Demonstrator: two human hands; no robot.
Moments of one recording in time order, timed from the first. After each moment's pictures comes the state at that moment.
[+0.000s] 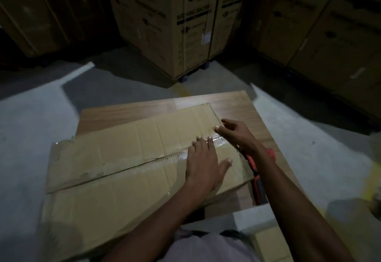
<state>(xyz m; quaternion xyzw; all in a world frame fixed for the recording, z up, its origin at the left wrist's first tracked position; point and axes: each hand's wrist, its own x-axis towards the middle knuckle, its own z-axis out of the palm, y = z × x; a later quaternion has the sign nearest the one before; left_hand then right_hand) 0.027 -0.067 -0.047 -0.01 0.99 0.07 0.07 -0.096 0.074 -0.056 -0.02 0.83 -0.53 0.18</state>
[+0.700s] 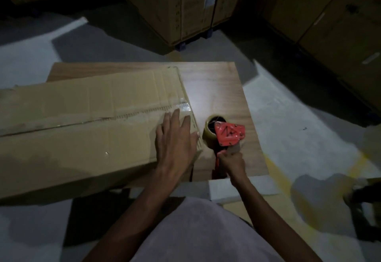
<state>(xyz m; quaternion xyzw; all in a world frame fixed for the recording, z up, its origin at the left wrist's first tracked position) 0.046 0.018 -0.040 -0.12 0.97 0.19 0.00 0.006 0.208 -0.175 0.26 0.85 -0.41 0.20</state>
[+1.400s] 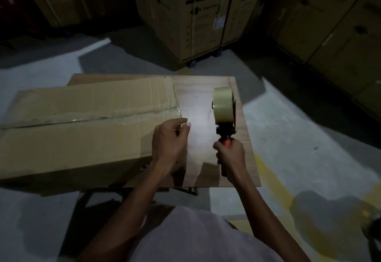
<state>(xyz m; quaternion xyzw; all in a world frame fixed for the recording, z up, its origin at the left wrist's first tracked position) 0.044 0.053 -0.030 -0.19 0.86 0.43 -0.19 -0.010 0.229 -0.106 0.09 0.79 -0.59 0.13</state>
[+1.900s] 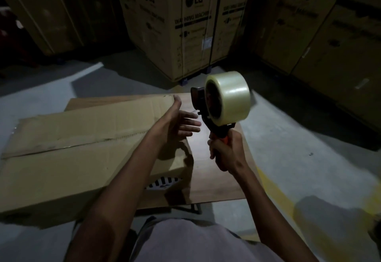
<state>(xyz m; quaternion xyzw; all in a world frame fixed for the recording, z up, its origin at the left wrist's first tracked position) -0.048 0.001 0.012 -0.23 0.59 0.74 0.21 -0.015 0.197 -0.029 -0.12 0.73 -0.67 0.04</state>
